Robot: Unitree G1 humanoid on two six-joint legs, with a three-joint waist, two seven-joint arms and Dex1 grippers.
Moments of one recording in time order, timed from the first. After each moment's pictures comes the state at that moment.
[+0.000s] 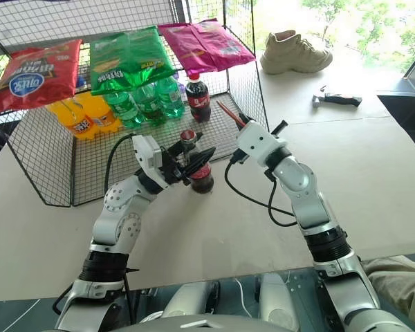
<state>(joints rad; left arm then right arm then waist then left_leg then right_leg) -0.30 0.28 -0.01 -0.07 -0.41 0.01 -0.79 -0.48 -0.27 0.21 -0.07 -0.24 -0.03 0.34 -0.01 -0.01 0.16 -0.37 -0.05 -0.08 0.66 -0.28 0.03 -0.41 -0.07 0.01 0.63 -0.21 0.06</state>
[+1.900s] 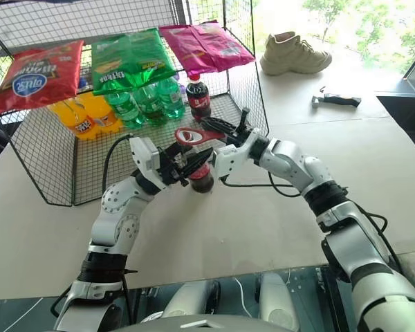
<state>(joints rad) -0.29 0.28 -0.01 -0.06 -0.39 -0.03 -0.80 -0.88 -0.40 0.42 0.51 -0.67 -0.78 0.10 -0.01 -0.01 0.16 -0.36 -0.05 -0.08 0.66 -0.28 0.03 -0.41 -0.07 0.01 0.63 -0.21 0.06</state>
